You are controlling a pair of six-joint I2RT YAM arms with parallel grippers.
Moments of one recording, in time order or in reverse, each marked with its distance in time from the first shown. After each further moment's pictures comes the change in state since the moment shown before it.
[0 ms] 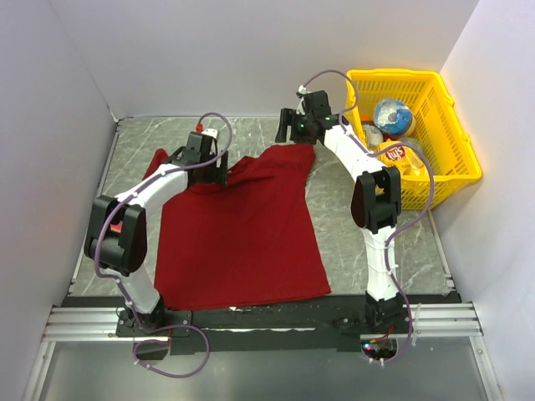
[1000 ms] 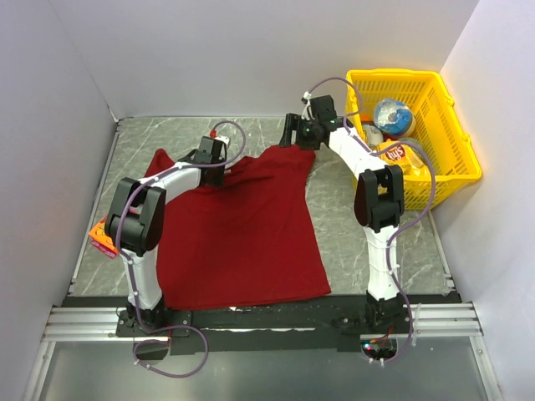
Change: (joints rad) left arm -0.014 0.207 0.052 0.109 -0.018 0.116; right arm -0.043 0.000 -0.070 0.026 -0.082 0.004
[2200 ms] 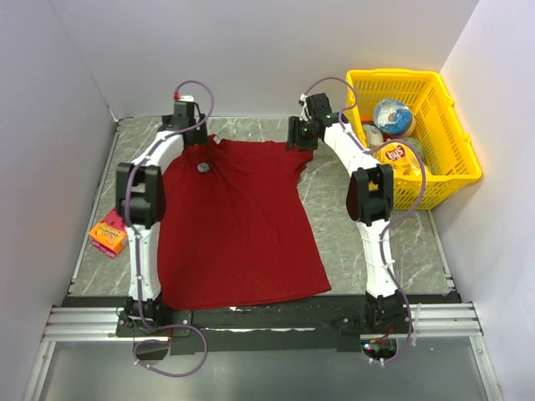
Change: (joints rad) left arm 0.217 0.359 0.616 -0.084 -0.136 -0.054; right arm 0.004 0.151 0.235 -0.191 0.055 -0.065
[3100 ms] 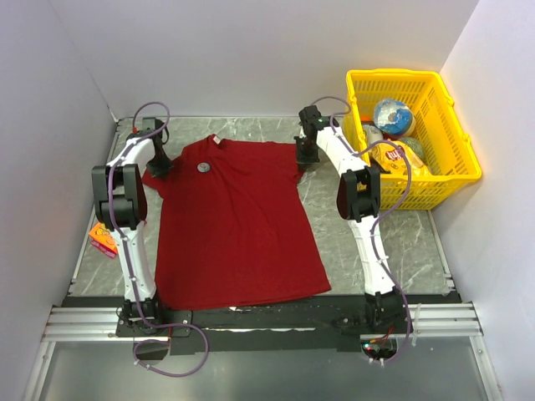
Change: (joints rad) left arm 0.201 -0.079 -0.190 -0.331 0.080 -0.330; right arm 0.007 0.219 0.232 -0.345 0.140 0.031
